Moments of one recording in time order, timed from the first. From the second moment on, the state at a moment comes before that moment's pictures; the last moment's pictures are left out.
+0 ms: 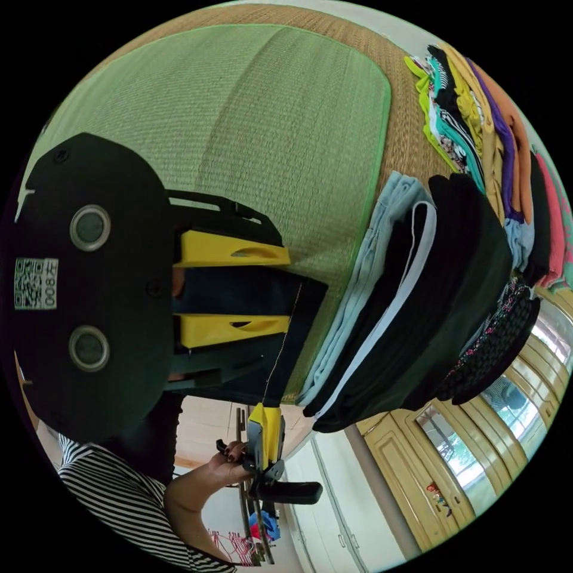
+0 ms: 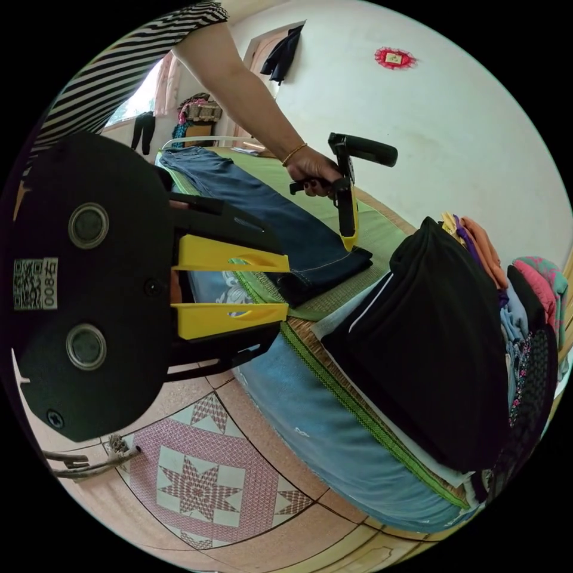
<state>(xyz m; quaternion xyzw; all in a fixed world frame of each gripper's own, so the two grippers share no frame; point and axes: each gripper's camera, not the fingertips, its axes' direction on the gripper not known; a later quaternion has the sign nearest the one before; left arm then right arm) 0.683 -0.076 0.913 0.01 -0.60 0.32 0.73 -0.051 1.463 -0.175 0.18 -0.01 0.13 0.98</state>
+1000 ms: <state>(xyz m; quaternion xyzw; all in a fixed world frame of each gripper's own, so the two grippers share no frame) 0.747 0.004 0.938 -0.02 -0.57 0.36 0.74 0.004 1.475 -0.160 0.23 -0.13 0.13 0.96</state>
